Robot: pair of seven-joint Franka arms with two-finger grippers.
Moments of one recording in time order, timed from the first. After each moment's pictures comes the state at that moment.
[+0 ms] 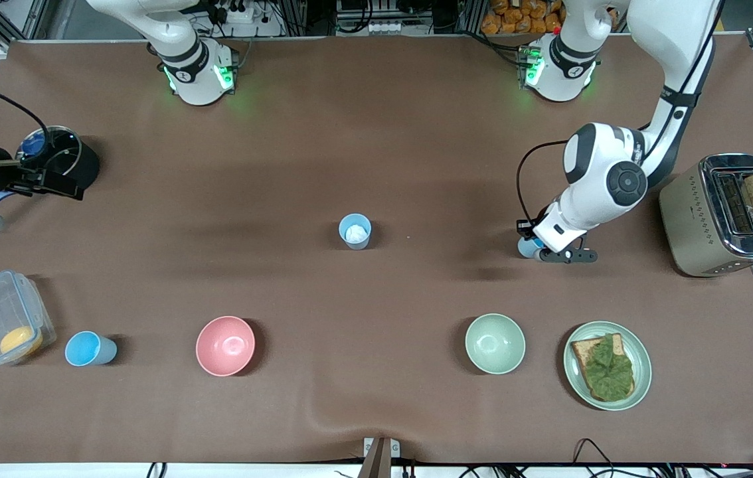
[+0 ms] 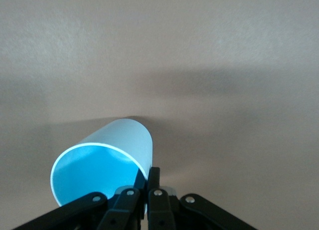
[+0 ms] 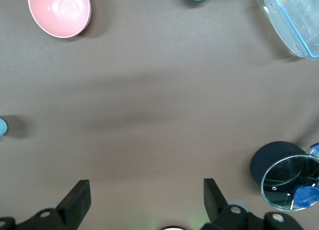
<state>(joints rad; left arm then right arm) -0.18 0.27 -0.10 -2.18 -0.18 2.41 -0.13 0.10 0.09 -0.17 -1.60 0.06 1.51 0.03</state>
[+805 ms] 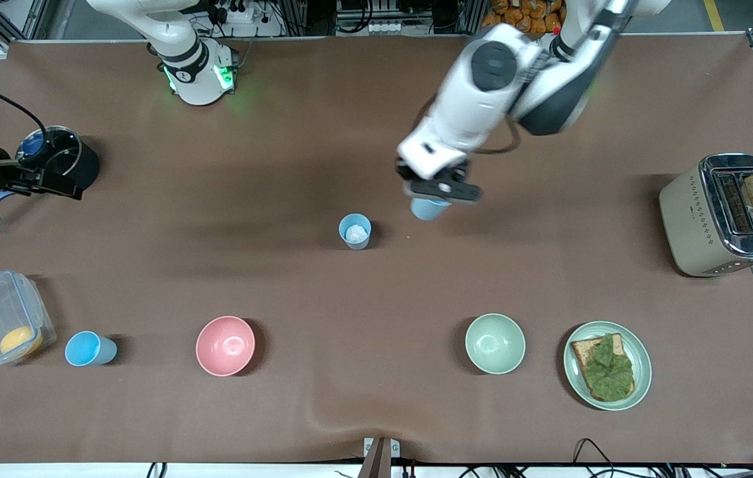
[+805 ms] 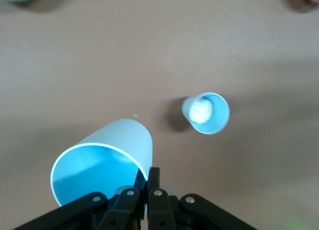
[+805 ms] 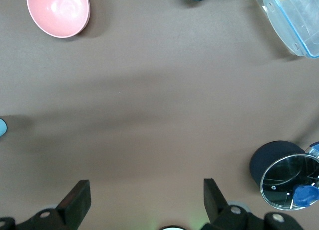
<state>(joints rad) -0.57 0.27 -0.21 -1.74 -0.09 2.11 -0.68 0.10 0.09 -0.18 -1.60 0.06 1.51 0.03</state>
